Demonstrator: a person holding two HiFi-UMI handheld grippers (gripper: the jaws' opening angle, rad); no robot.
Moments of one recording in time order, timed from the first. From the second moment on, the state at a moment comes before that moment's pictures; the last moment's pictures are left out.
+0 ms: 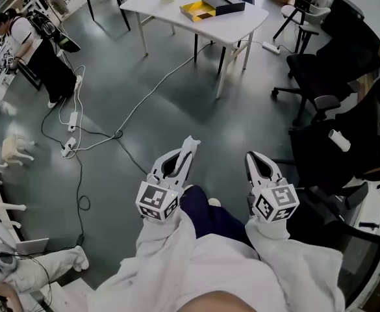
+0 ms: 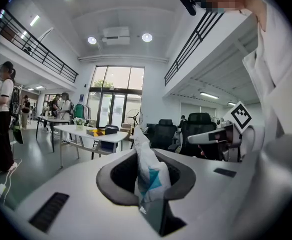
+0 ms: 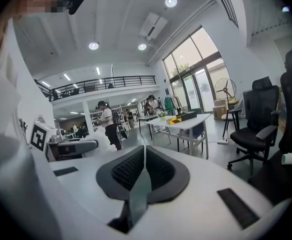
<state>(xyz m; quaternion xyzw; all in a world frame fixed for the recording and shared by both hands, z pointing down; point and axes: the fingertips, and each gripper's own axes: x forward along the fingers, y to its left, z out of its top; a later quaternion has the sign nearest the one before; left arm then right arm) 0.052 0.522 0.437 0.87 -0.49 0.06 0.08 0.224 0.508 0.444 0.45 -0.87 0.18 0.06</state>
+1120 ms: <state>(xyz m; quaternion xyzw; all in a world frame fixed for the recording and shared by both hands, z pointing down) 0.010 0.360 0.437 0.87 -0.49 0.05 0.09 0.175 0.346 0.446 0.44 -0.88 0.19 0.07</state>
